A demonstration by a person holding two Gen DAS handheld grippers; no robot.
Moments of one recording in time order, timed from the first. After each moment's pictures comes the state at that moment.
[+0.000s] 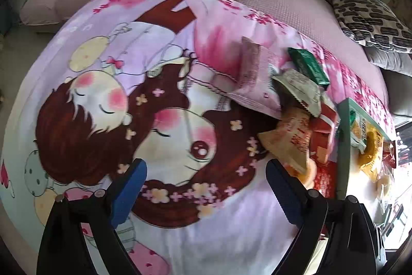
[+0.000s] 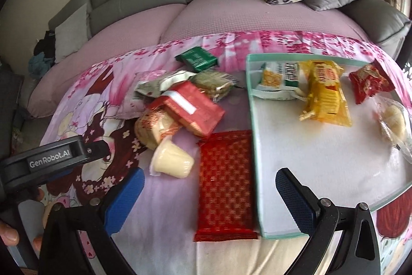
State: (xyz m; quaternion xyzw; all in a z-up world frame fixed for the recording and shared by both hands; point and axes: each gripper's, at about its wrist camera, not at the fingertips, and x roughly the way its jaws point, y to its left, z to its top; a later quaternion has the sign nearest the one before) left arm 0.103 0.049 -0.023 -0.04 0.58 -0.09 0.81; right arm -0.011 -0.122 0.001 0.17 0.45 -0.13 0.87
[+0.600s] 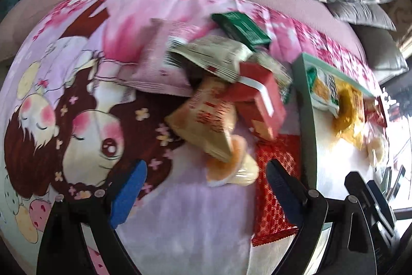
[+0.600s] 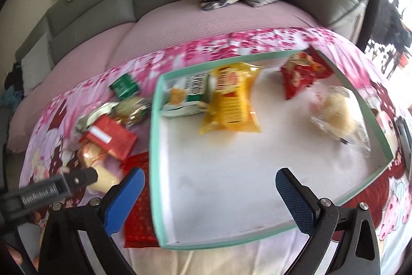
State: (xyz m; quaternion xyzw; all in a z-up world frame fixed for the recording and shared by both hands) left arm 0.092 -0.037 -0.036 0.03 0.59 -0.18 0.78; right arm -0.049 -0.206 0.005 0.21 0.43 -0.23 0.84
